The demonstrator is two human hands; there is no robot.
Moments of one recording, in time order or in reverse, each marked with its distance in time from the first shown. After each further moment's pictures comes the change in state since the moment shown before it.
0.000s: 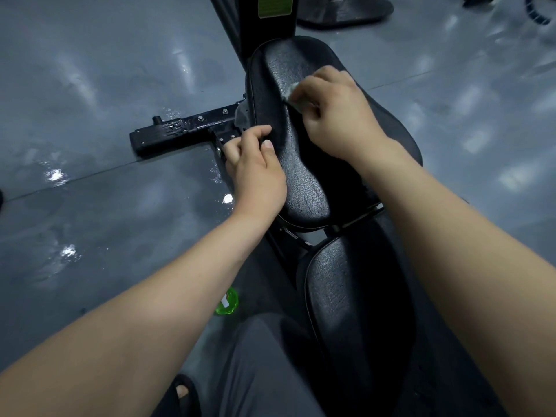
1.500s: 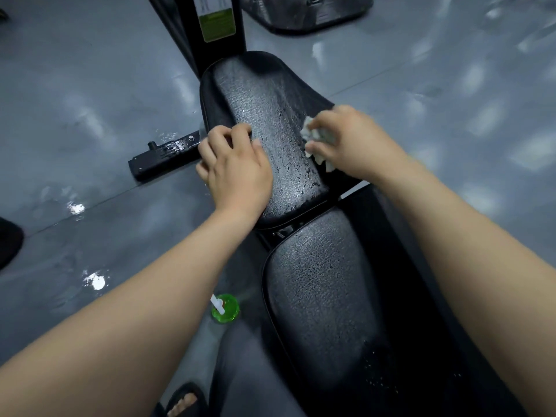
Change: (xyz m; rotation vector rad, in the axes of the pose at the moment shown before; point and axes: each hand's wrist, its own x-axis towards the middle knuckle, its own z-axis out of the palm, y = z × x) left_hand -0.015 0.046 0.030 0.674 0.067 0.220; right_hand -0.066 0.080 -0.050 -0.001 -0.204 0.131
